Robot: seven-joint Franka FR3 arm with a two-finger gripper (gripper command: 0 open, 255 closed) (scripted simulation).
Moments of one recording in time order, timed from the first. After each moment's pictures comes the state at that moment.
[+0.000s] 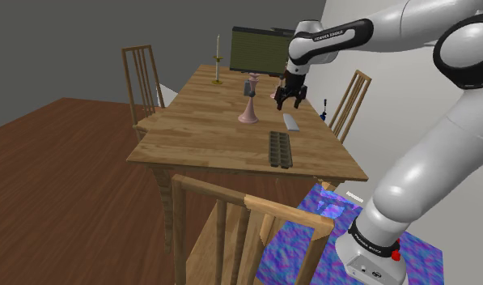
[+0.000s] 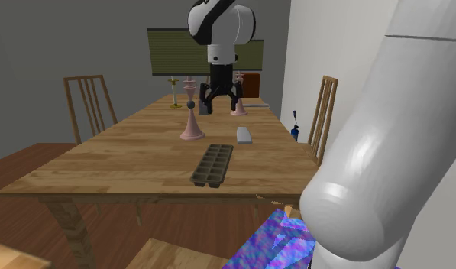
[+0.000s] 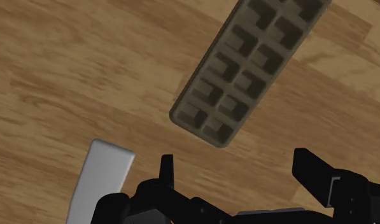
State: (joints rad) arm -0.18 -0.16 -0.21 -2.09 -0.05 1.97 0.06
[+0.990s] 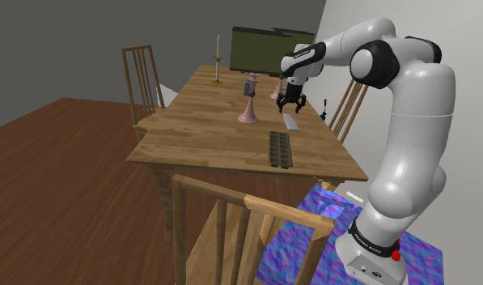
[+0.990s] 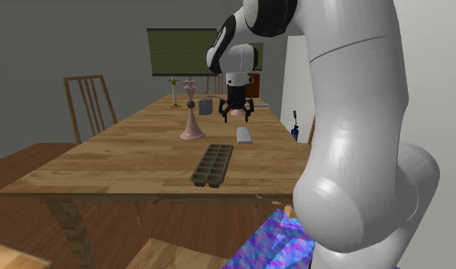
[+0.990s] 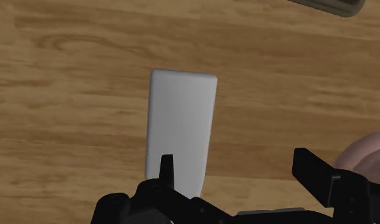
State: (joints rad) arm -0.32 0.35 -0.31 -1.69 0.11 2.02 0.08
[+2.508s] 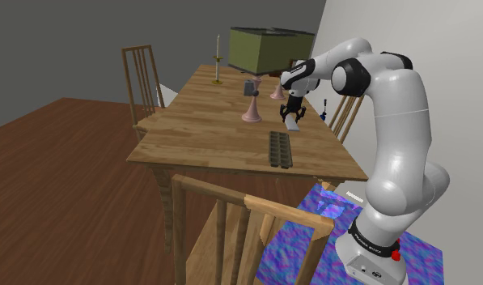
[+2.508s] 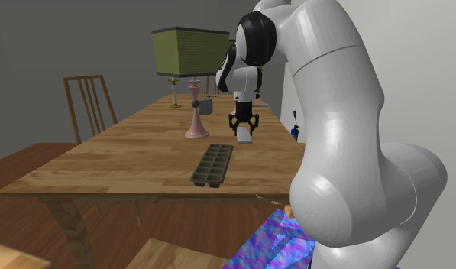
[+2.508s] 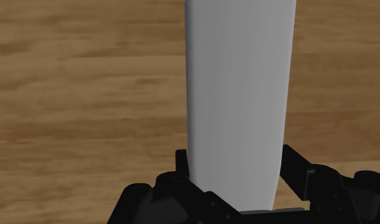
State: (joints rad) arm -0.41 0.57 -0.32 -1.55 0.19 2.08 0.09
